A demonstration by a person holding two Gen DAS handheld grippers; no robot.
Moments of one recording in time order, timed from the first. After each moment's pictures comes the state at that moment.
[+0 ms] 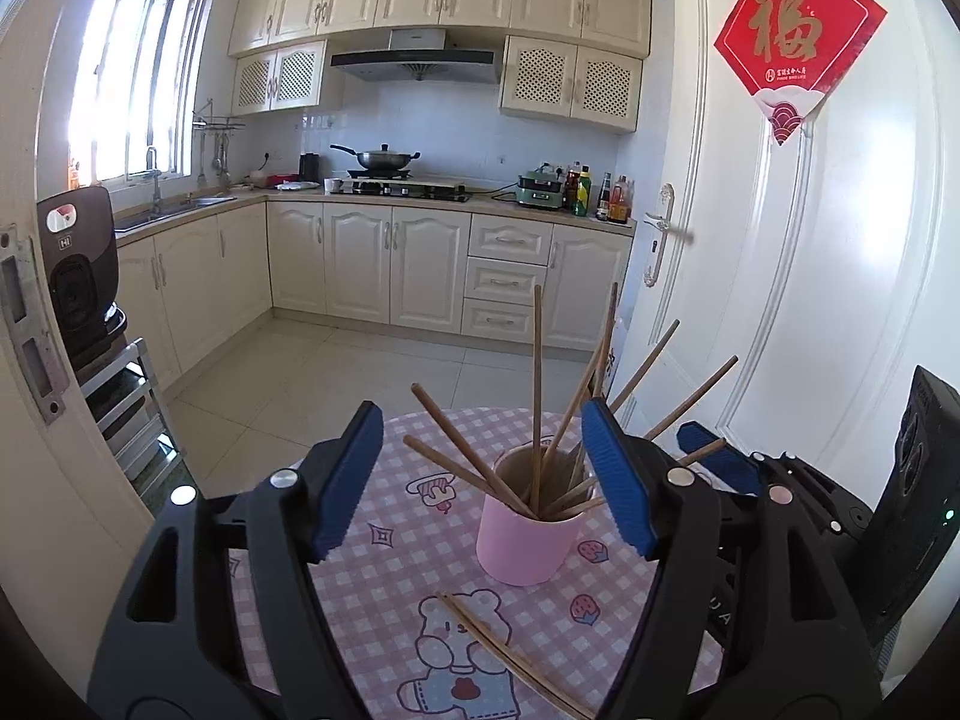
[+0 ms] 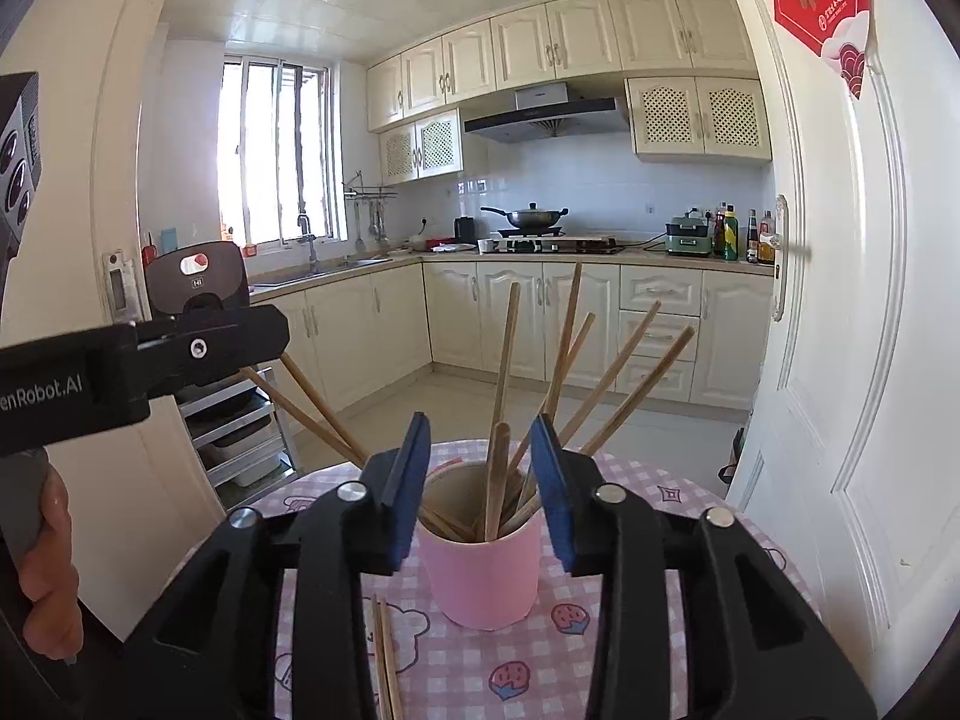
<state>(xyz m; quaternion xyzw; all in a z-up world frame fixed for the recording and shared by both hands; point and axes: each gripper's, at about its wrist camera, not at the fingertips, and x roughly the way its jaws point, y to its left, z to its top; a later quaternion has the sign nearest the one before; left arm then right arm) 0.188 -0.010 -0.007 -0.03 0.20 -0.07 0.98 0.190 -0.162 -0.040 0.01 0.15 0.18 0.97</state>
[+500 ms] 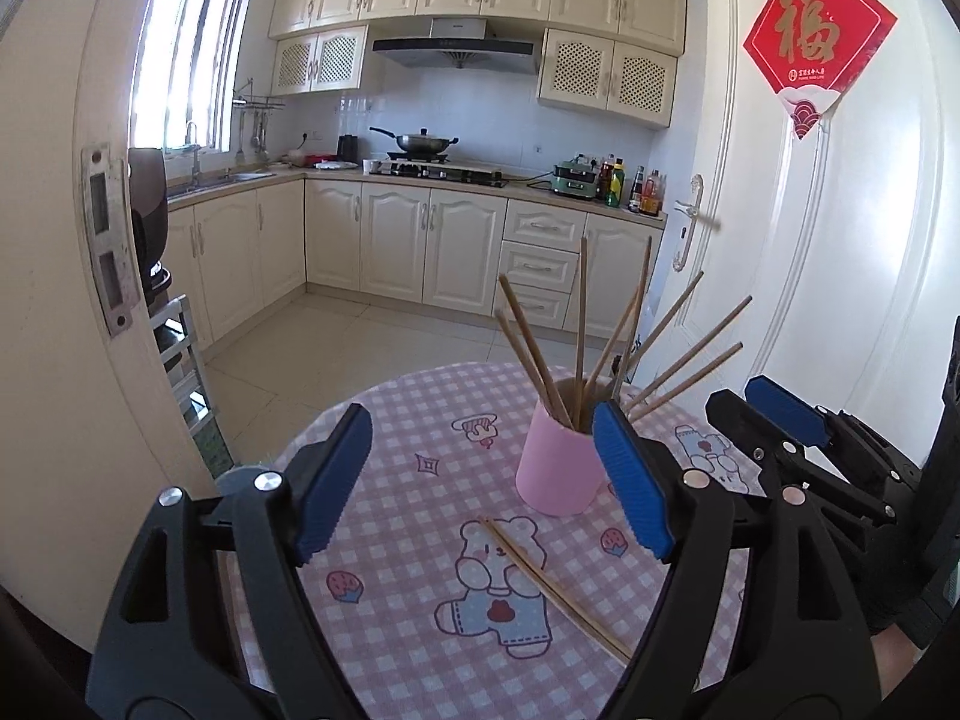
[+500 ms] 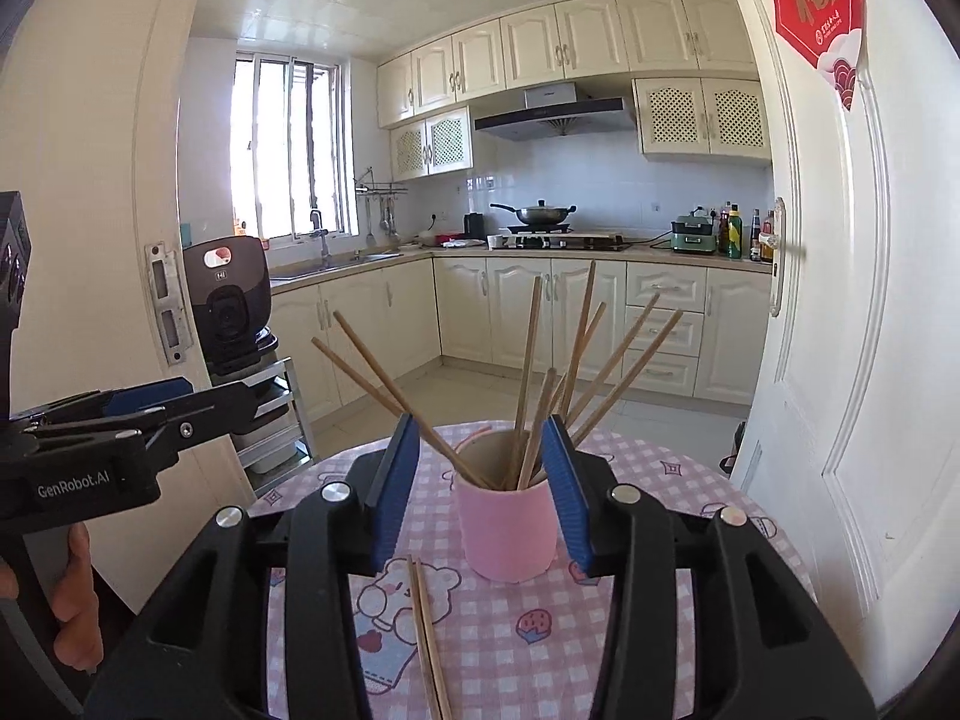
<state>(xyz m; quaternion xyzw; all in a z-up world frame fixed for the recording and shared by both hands) 0.135 0.019 -0.036 -0.05 0.23 -0.04 0.97 0.144 -0.159 -0.038 0.01 0.16 0.19 0.97</state>
